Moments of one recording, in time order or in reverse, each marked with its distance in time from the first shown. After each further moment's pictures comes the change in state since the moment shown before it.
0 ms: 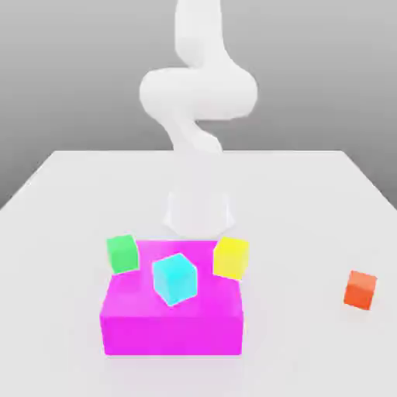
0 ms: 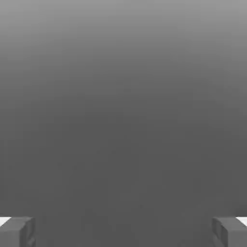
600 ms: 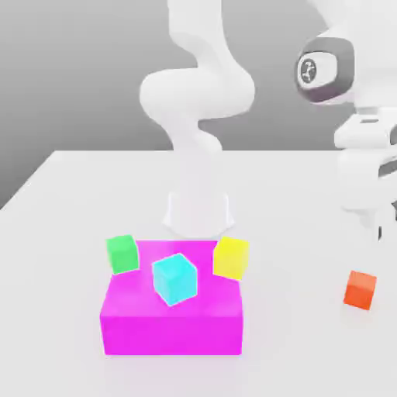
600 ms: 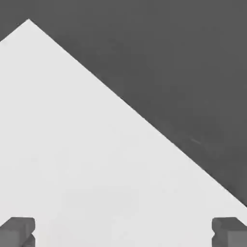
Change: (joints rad) arm 0.314 0.658 0.286 -0.251 -0.061 0.349 -0.138
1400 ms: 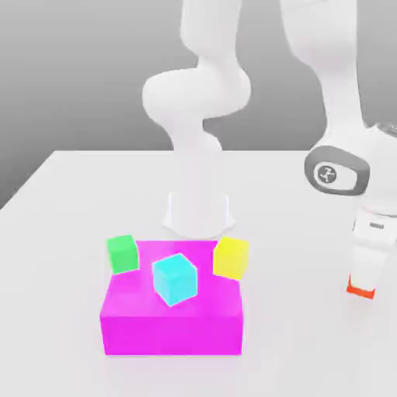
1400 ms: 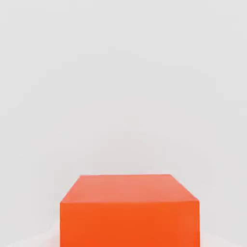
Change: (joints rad) arm 0.145 0.215 -0.019 -0.069 -0.099 0.111 0.017
